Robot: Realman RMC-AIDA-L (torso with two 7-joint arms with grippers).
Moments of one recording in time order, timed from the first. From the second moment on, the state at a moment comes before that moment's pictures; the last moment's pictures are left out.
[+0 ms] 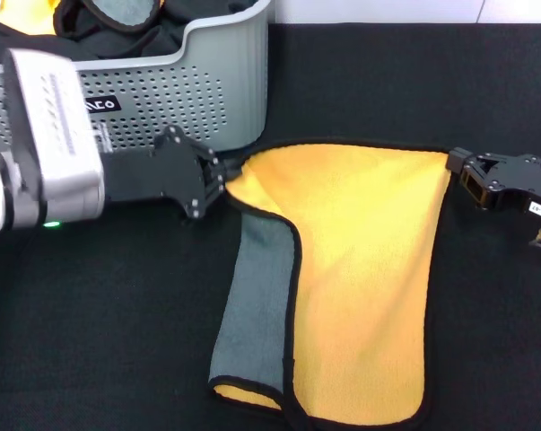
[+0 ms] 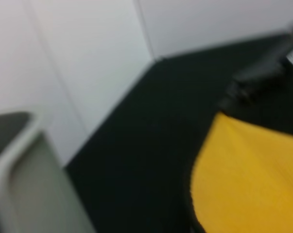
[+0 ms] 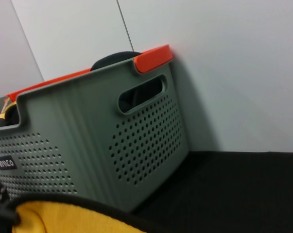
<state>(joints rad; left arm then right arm) -0.36 -2.10 1.17 0.94 1.82 1.20 -1.00 0.42 2.02 1.81 0.42 -1.03 1.09 -2.02</state>
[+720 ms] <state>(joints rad) -0.21 -2.10 1.46 1.30 2.00 0.97 -0.80 0.42 2.02 1.81 0.42 -1.03 1.07 -2.03</state>
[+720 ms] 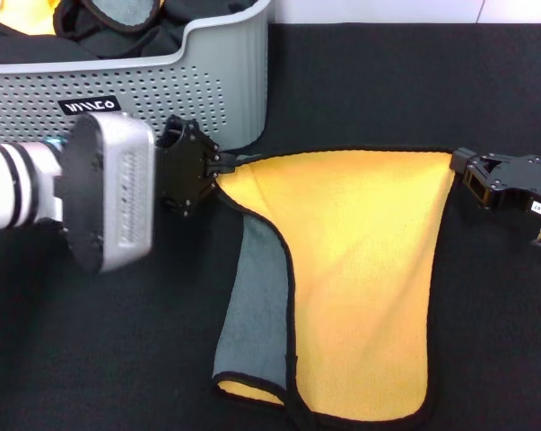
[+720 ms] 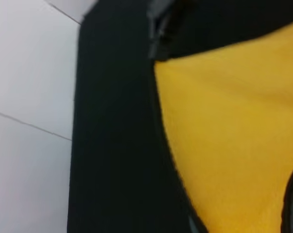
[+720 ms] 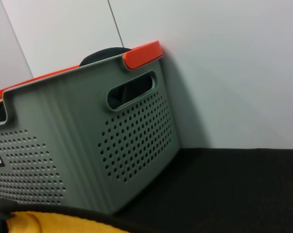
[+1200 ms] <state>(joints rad) -0.10 -2.10 1.75 1.48 2.29 0.66 -0.81 0.42 2.02 1.81 0.42 -1.03 1.07 -2.03</state>
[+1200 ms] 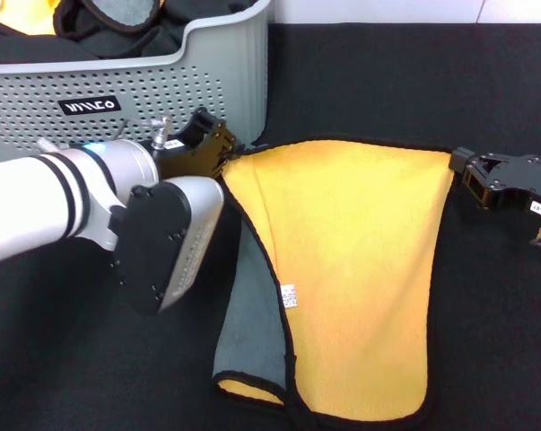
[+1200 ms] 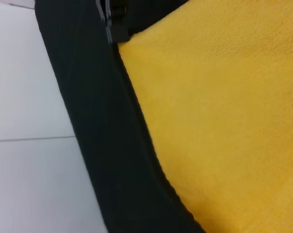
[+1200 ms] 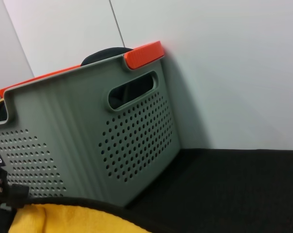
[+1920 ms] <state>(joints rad) -0.02 -2.10 1.93 1.52 2.60 0.35 -0.81 0.42 2.02 1.81 0.42 -1.02 1.07 -2.03</state>
